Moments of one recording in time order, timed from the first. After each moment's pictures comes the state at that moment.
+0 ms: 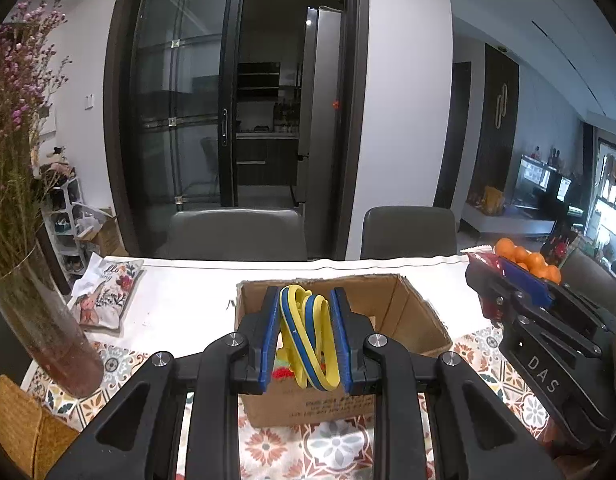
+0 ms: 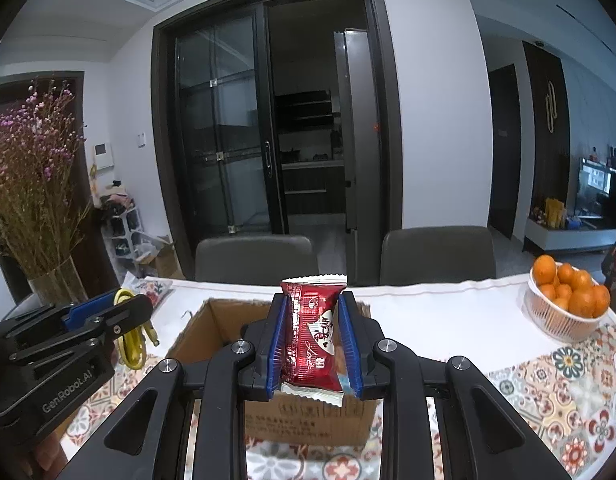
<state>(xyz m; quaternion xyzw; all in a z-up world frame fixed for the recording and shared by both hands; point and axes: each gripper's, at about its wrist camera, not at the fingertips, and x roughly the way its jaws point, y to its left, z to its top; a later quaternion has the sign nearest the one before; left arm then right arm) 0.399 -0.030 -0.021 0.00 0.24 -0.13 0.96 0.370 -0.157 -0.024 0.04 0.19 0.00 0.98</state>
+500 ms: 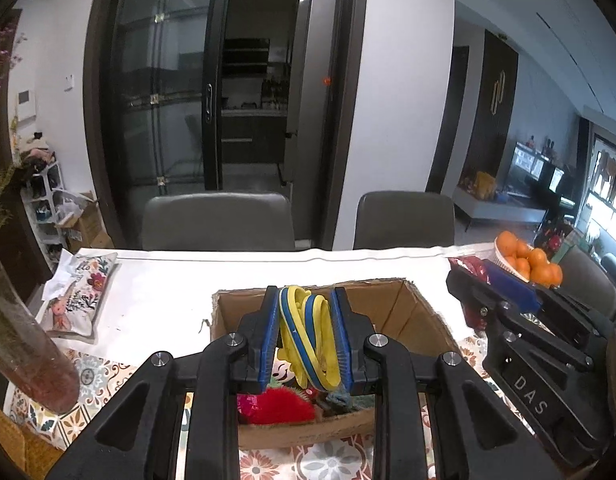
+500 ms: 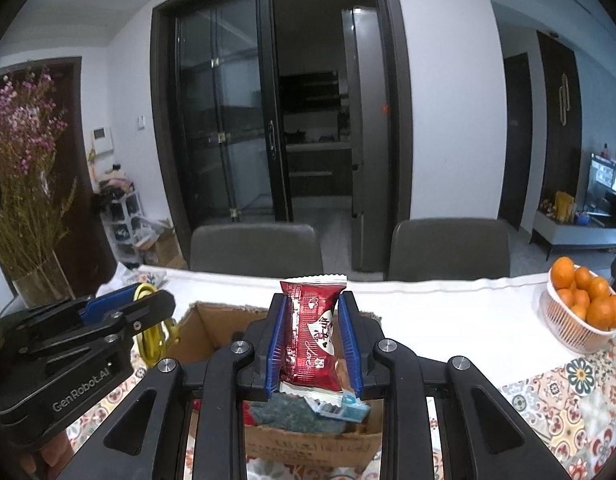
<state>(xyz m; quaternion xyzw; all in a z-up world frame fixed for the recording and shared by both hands) 0.468 -0.046 -0.035 0.00 0.29 -0.16 0.94 0.426 -0.158 -0.036 0.03 0.24 0.01 0.97</state>
